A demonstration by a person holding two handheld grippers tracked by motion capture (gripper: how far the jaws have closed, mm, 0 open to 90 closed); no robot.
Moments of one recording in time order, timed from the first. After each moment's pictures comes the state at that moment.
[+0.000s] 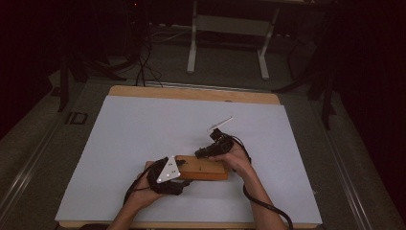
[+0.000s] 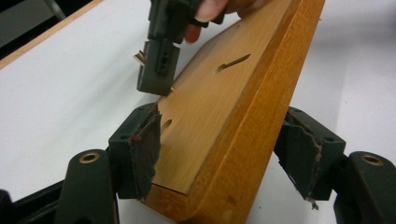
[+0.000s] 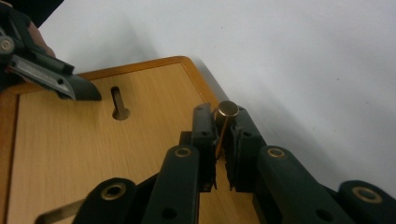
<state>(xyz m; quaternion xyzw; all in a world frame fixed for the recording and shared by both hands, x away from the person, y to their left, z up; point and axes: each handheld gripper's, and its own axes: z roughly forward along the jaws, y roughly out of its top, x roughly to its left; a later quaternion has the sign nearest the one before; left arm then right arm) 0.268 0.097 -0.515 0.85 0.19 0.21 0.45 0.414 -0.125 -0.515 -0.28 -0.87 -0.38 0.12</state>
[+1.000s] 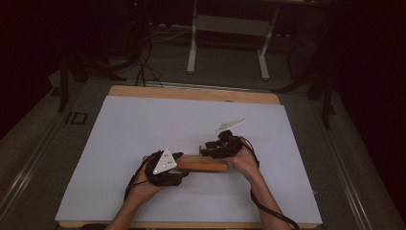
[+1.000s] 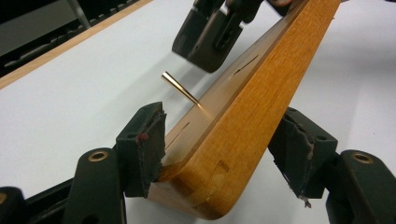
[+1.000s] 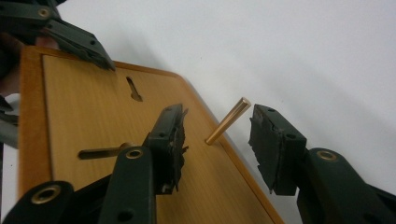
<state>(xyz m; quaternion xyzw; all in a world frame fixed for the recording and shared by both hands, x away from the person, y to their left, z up) 0.281 0.102 -0.506 0.83 0.22 0.22 0.47 0.388 -0.147 -0.487 -0.27 -0.87 -0.42 0.01</state>
